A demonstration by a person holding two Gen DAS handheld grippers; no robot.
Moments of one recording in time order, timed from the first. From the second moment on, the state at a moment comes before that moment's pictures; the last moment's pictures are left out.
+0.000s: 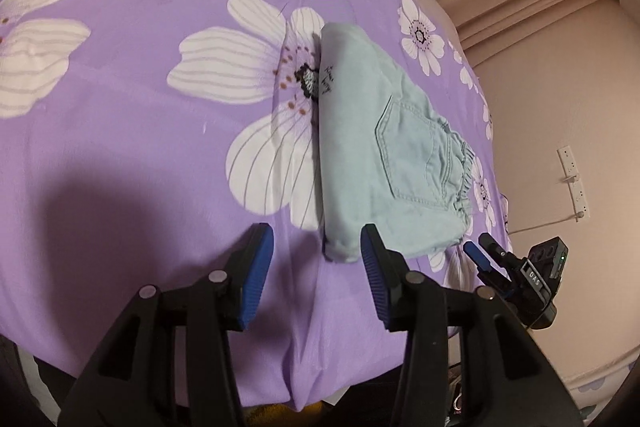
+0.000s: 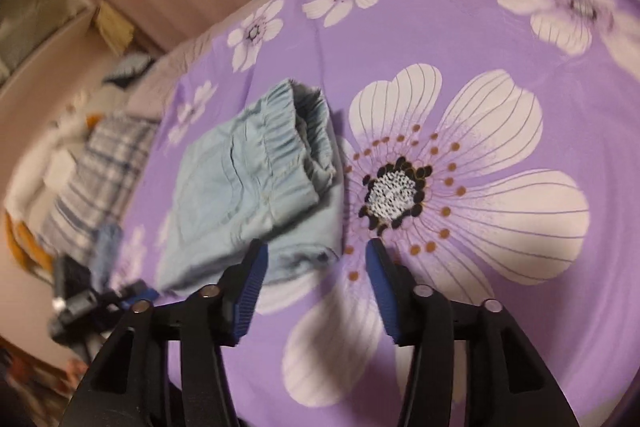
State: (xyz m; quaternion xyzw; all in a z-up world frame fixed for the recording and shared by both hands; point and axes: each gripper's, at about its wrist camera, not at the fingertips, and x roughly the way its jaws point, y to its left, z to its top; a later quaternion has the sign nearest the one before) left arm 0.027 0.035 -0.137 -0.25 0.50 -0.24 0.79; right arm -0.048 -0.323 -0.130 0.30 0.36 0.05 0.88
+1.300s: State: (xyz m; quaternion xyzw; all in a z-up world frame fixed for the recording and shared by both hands) left arm 0.082 -0.005 -0.128 -0.14 0.50 -0.23 0.82; right arm 0.015 -0.313 -0.139 0.26 0.41 0.08 0.87
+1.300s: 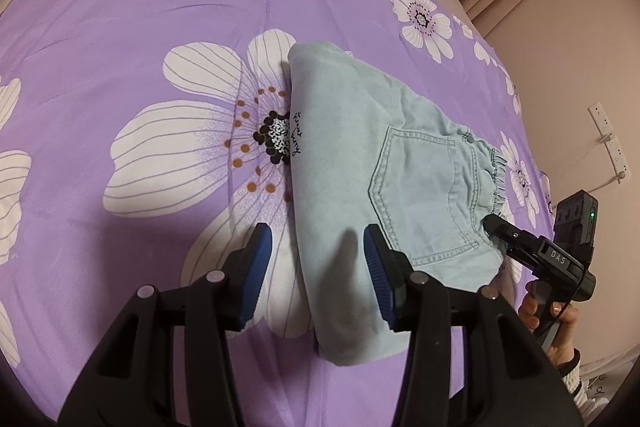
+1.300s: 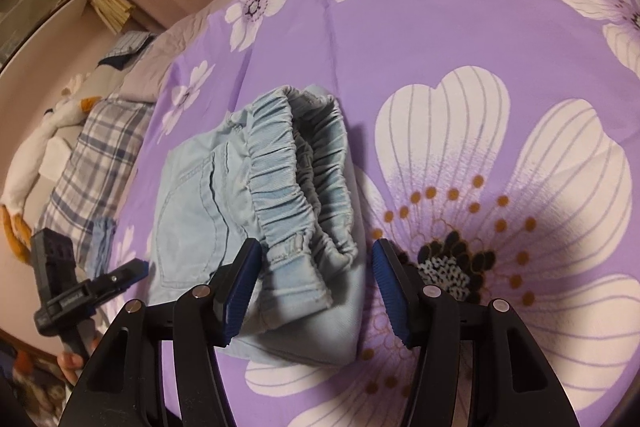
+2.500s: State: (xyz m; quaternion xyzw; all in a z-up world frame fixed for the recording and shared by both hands) left arm 0.119 -0.053 -0.146 -0.11 0.51 -0.26 0.81; right arm 0.045 -0.285 -0.139 0.20 0.41 0.11 0.88
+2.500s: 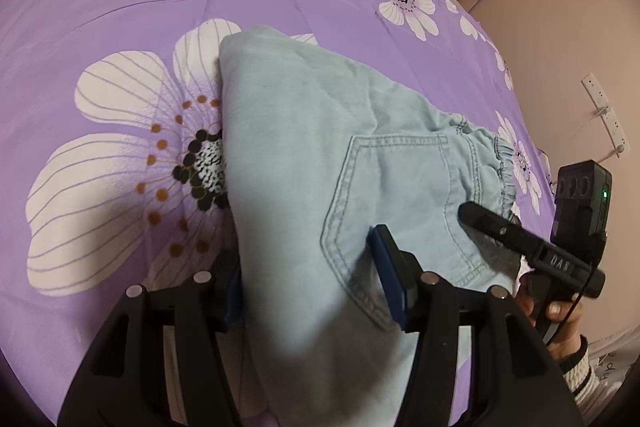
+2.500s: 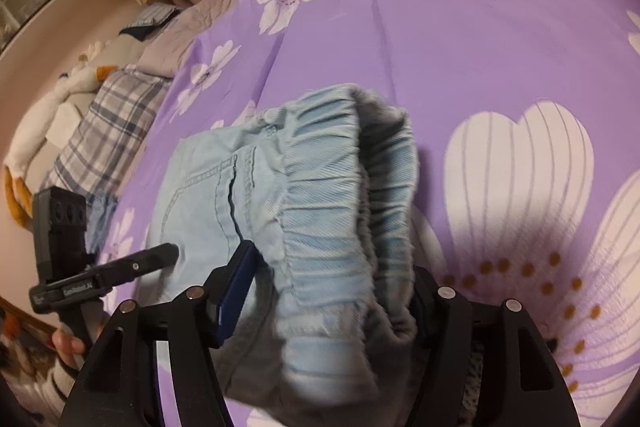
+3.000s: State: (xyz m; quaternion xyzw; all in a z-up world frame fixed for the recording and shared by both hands) left arm 0.101 -0.069 -0.128 -0.08 0.48 -0.26 0.83; right arm 0.034 -0.262 -0.126 0.18 0.37 0.08 0.91
